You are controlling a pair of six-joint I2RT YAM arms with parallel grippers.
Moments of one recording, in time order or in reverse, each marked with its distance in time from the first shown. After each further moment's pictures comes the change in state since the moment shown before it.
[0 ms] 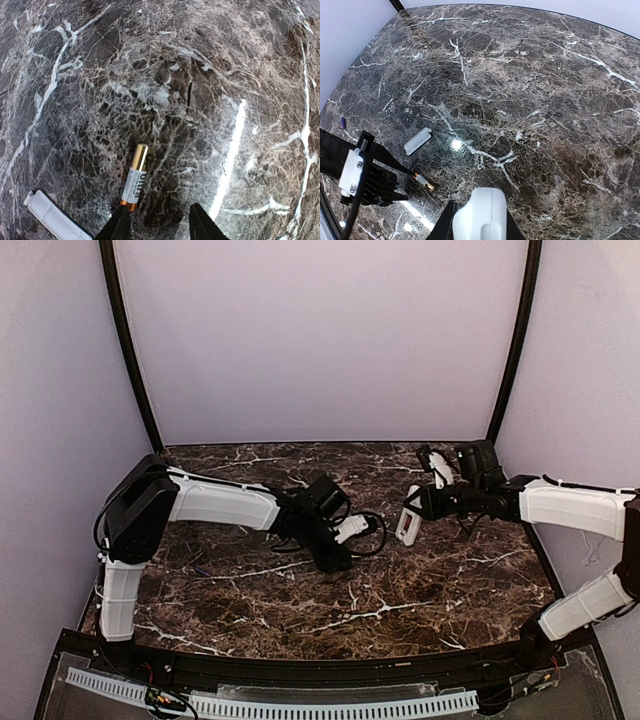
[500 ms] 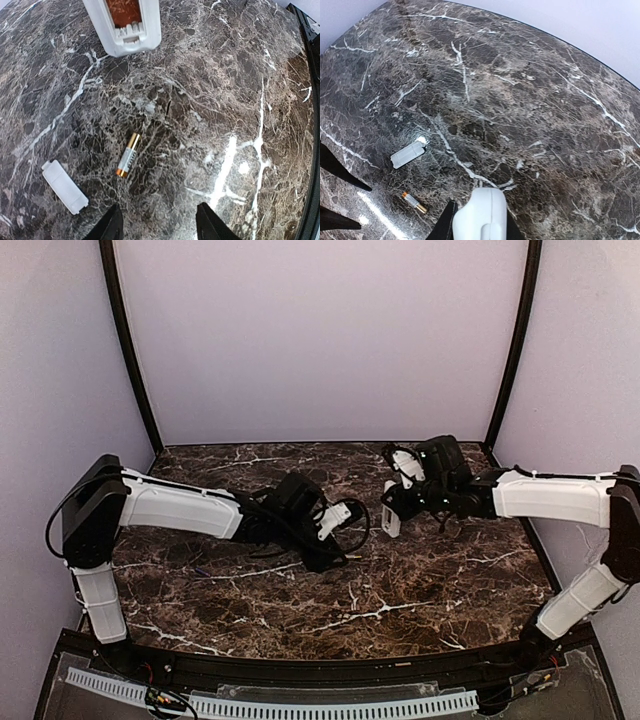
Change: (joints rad) left arm 0.000 -0.261 -0.309 0.246 0.013 -0.156; right arm 0.225 0.159 0.159 -0.012 0.300 -0.115
